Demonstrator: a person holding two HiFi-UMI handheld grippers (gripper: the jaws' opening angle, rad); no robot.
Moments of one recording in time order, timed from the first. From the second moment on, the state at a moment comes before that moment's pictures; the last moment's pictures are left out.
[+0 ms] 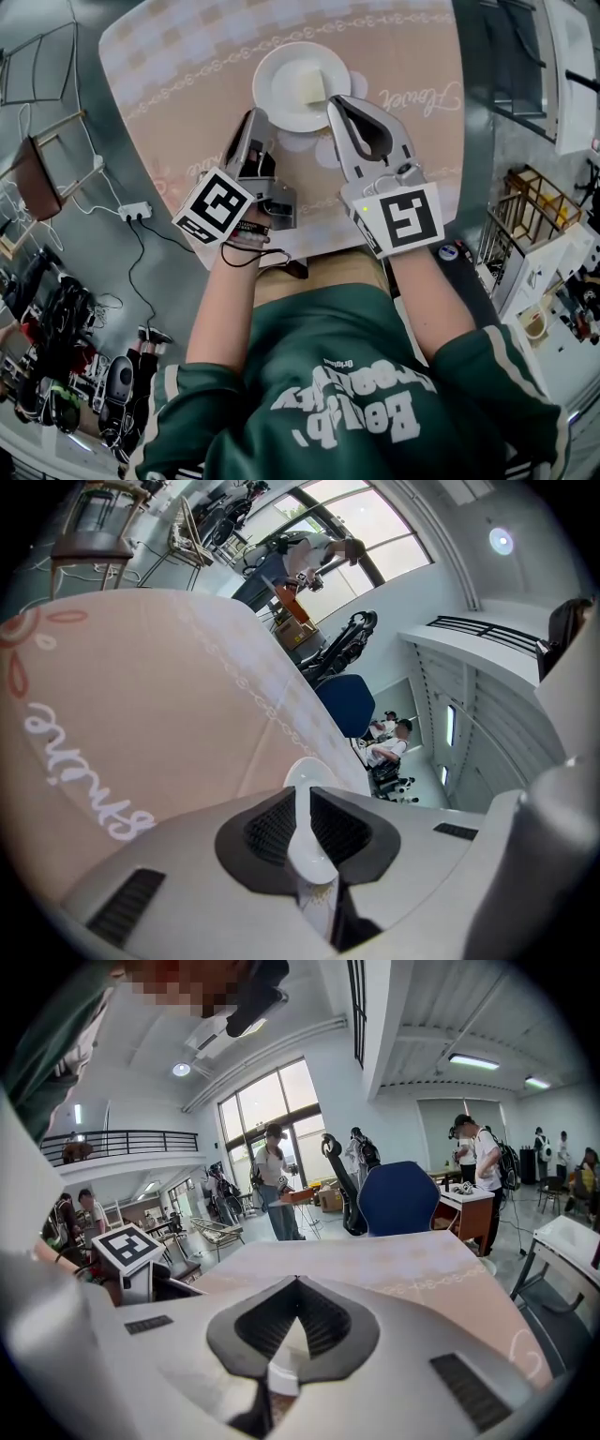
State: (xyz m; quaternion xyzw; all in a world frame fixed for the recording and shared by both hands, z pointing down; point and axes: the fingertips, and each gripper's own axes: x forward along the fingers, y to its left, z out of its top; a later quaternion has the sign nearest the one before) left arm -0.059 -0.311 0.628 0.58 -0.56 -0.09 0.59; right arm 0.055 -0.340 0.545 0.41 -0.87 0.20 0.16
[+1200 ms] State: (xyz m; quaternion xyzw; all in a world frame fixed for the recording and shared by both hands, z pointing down) left arm -0.015 -0.320 0.587 0.70 -0.56 0.07 0.43; right arm 0.080 -0.344 0.522 0.41 -0.88 0.20 0.15
